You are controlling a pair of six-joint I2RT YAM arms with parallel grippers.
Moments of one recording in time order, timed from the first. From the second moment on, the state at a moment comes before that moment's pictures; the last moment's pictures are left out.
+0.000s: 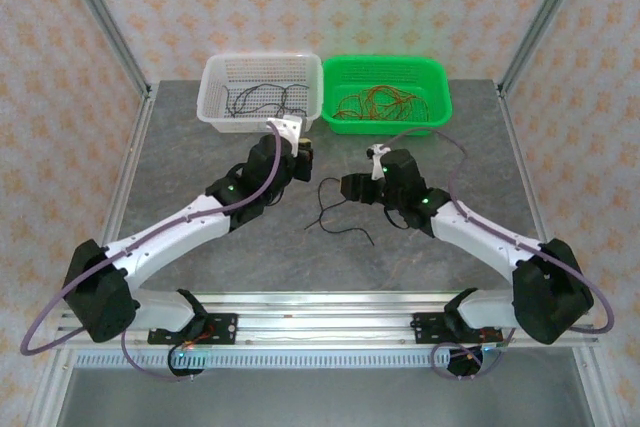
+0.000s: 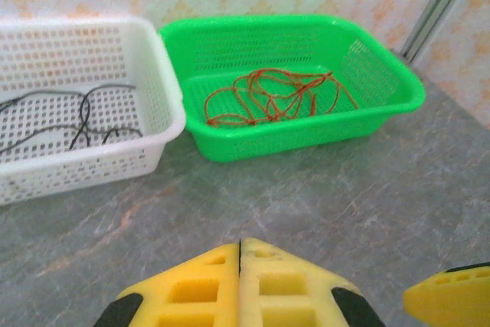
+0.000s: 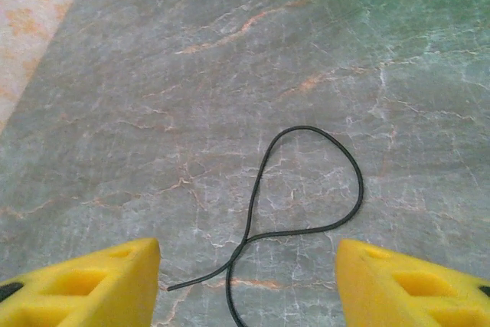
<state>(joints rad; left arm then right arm) -0.69 1.33 1.03 -0.11 -0.33 -0.30 0.59 1.29 0.79 -0.13 -0.14 0.48</state>
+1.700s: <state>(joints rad) -0.65 0.99 0.73 -0.22 -0.34 -0.51 0.61 1.45 1.10 -0.20 -0.26 0.63</state>
